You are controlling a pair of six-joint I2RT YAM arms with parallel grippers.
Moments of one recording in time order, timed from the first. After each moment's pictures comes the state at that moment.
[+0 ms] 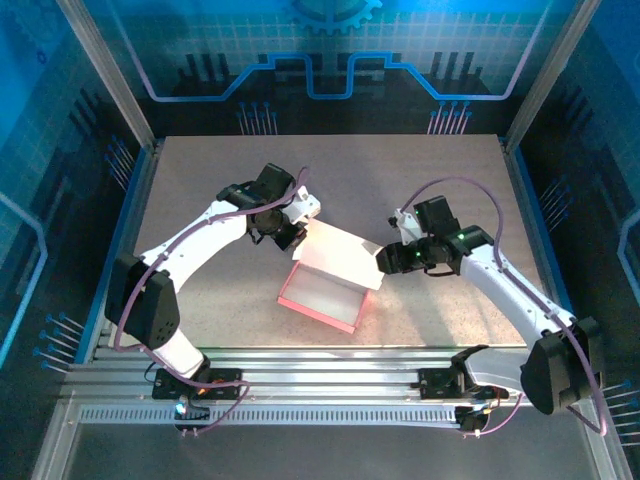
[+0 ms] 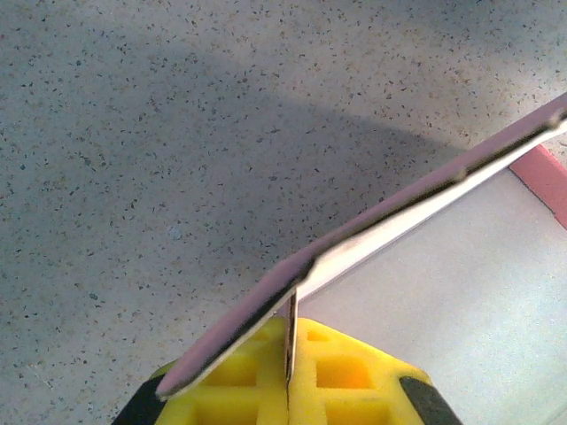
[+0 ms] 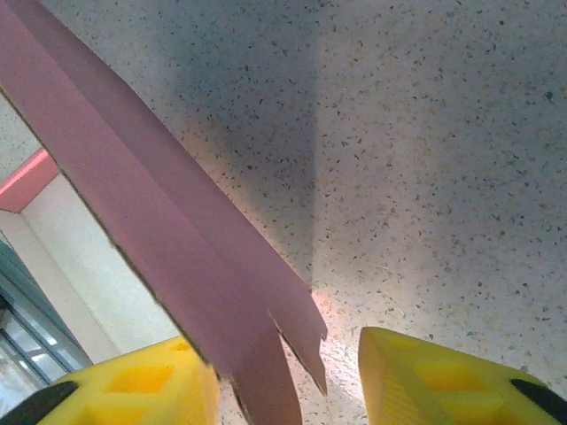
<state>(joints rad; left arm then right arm) -0.46 1.62 1.34 -0.84 0.25 0.28 0.36 1.21 0.91 -0.74 -0.38 0.17</state>
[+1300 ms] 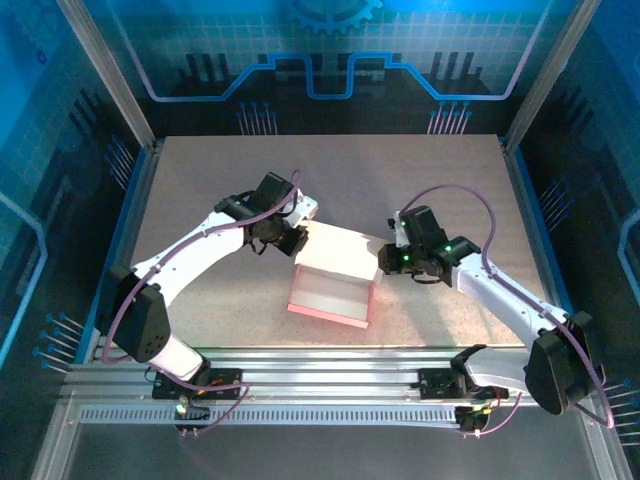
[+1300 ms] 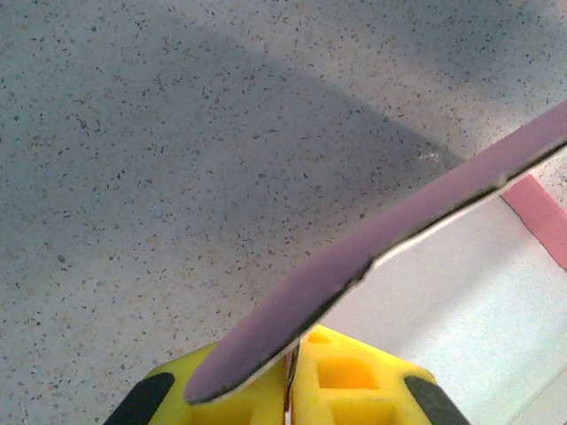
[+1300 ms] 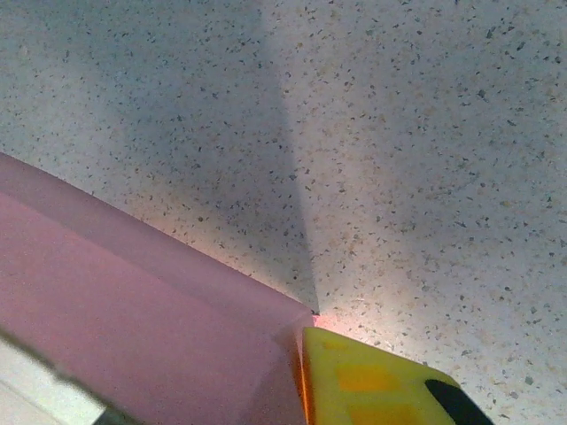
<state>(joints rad) -0.51 1.54 1.25 -0.77 0.20 0.04 0.47 1.23 0.84 -0.59 -0.16 0.41</state>
